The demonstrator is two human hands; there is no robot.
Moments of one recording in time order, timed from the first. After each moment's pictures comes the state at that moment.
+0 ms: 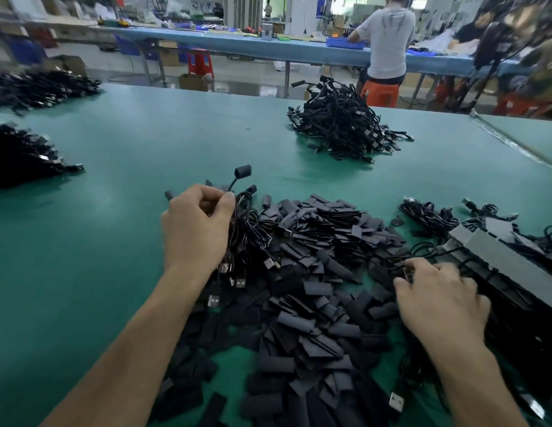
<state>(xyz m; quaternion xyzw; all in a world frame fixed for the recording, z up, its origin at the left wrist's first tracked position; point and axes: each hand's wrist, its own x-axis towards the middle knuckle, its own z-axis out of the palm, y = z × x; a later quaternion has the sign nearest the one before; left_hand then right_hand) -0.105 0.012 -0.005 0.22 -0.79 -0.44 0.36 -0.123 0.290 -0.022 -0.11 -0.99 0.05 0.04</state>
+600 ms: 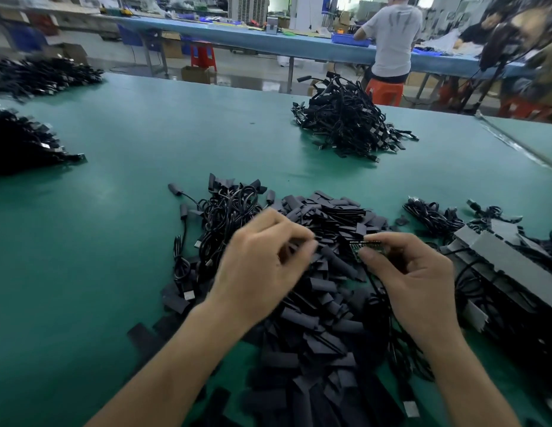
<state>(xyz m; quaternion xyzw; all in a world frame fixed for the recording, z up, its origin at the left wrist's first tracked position) -0.080 0.063 -0.025 -0.11 -0.86 -0.34 0.37 -0.124 0.271 -0.028 0.20 -0.79 0.55 0.19</state>
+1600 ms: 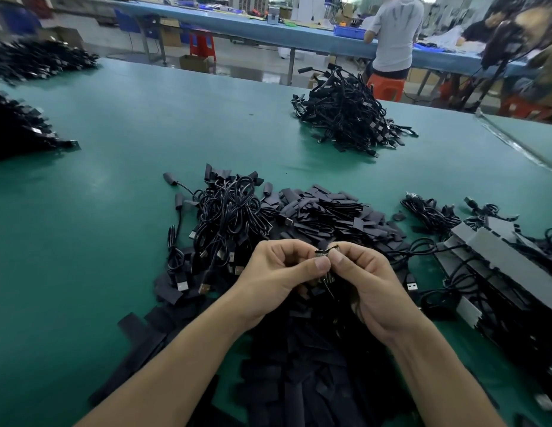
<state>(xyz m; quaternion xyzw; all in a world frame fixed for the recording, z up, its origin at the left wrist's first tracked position) -0.086 0.084 -0.053 -0.05 -0.61 -0.79 0.01 -0.122 0.245 -0.040 0.18 -0.55 0.78 -0.23</state>
